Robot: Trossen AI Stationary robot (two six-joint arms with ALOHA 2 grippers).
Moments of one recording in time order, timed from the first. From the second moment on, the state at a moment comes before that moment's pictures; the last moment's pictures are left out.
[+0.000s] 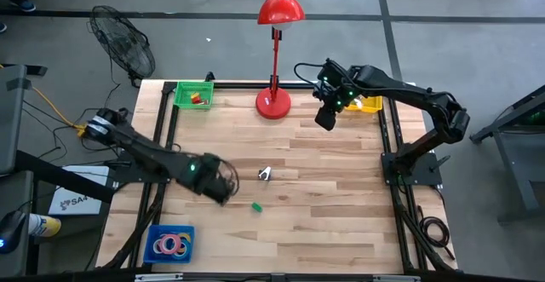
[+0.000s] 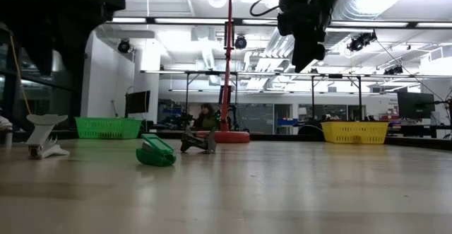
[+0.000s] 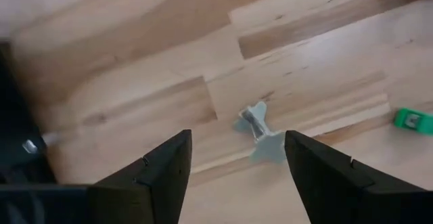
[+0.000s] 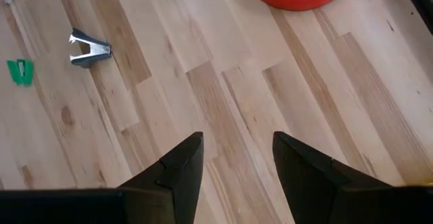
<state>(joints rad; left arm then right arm) -0.44 1.48 1.13 -1.19 -0.20 -1.69 -0.54 1.51 1.34 -1.00 -0.24 0.00</state>
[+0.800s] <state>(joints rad) -0.53 1.74 1.13 -0.94 -0.11 -1.80 -0.54 1.51 1.34 -0.98 -0.21 0.03</state>
